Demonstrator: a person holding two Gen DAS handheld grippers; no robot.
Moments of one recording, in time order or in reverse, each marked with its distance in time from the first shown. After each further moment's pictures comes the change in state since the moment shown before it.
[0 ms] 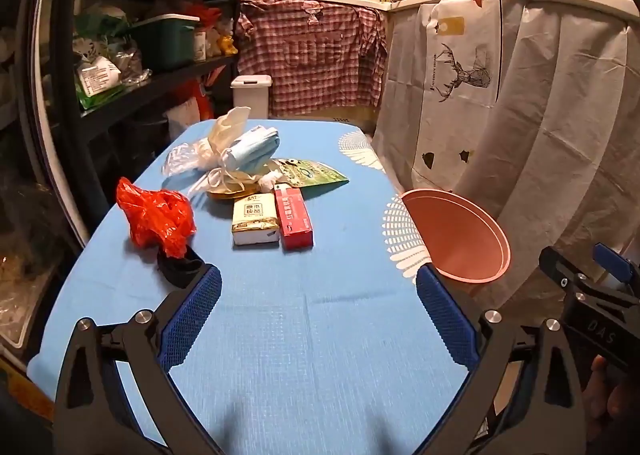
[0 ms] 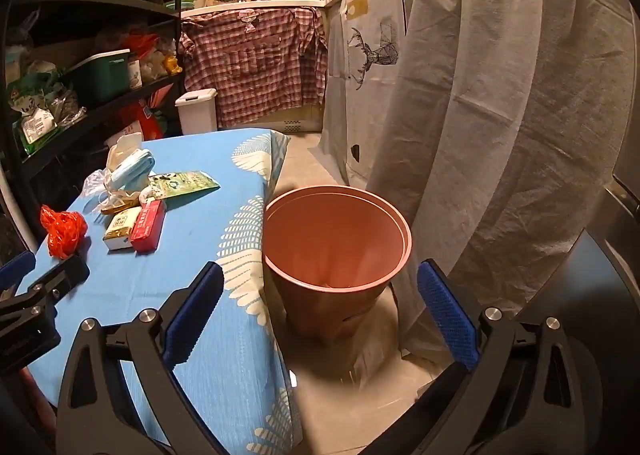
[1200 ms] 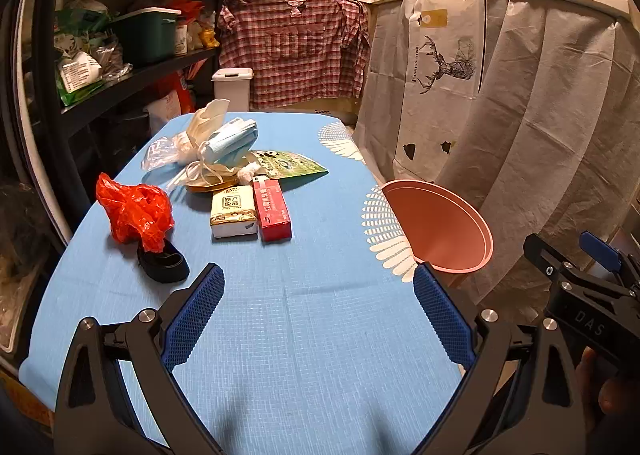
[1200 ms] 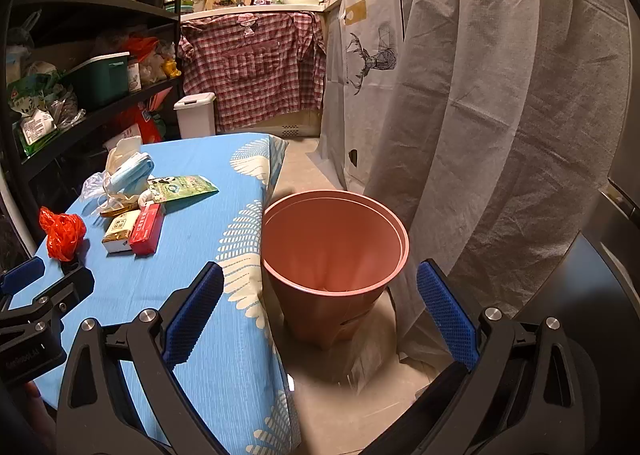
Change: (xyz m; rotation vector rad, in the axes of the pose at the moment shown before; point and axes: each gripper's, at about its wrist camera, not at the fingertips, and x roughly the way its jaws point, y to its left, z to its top) left arm 0.002 -0.009 -0.004 0.020 0.026 -0.061; right arm -0.002 -0.002 0.000 -0.001 -0.015 -0.009
